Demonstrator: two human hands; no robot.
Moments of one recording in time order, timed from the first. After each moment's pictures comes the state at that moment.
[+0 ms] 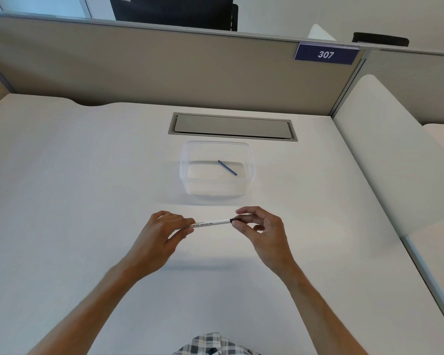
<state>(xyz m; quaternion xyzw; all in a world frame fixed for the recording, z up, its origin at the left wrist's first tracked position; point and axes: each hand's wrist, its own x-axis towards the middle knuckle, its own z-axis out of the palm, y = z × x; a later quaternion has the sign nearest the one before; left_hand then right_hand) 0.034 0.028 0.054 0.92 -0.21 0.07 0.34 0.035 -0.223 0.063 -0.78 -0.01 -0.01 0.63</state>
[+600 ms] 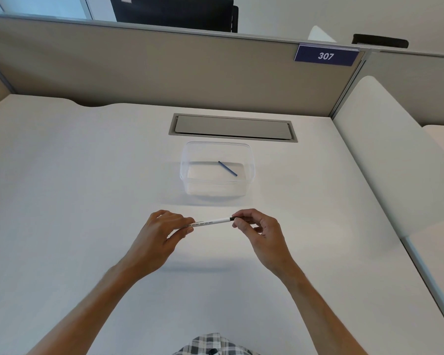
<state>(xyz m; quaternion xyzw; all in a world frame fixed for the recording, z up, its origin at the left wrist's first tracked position) 0.032 0.028 0.059 0.91 -0.20 0.08 0.35 0.033 -0.222 0.065 -0.80 -0.03 0.03 0.60</state>
